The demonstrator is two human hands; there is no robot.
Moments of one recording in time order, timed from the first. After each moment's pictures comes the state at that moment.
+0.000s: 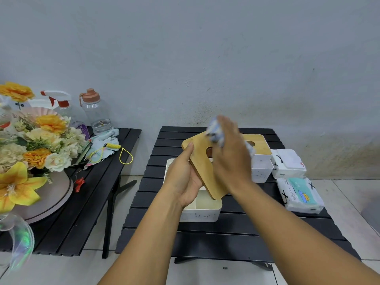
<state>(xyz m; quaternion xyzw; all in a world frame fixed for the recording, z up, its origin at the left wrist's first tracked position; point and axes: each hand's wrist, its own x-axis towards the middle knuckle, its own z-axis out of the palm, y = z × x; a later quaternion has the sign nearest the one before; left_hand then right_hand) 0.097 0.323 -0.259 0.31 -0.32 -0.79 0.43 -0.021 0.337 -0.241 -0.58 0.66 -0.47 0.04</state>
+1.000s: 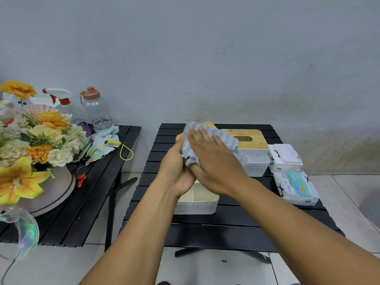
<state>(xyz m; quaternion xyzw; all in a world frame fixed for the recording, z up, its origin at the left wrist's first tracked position) 0.105 0.321 -0.252 0.28 -0.27 -0.82 0.43 -0.018 0.357 -0.245 -0.80 0.58 -0.16 -0.02</state>
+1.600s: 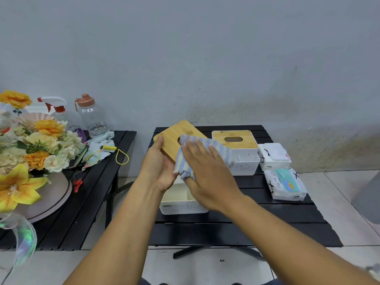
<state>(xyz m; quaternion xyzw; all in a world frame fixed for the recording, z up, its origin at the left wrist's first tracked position) 0.120 0.328 -0.228 0.34 -0.23 -0.79 0.46 -0.014 0.392 -0.257 -0.78 0.59 -0.20 -0.03</state>
